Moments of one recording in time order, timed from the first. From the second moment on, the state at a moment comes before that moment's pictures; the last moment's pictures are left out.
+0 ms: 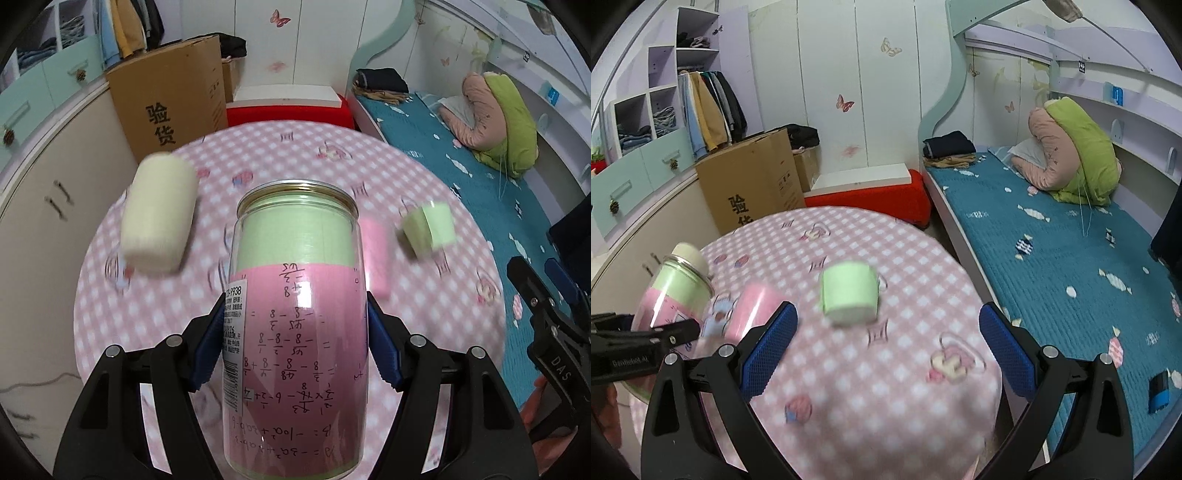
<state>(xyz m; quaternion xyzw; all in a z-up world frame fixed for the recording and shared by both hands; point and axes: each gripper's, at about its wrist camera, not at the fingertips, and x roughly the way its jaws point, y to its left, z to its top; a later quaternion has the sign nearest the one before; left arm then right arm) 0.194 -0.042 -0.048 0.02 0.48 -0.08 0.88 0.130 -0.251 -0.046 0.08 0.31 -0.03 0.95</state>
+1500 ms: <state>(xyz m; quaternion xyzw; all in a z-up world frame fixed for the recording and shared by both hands) 0.126 0.088 -0.047 0.04 0.42 -0.03 0.91 0.129 -0.118 -0.065 0.10 0.50 0.10 0.85</state>
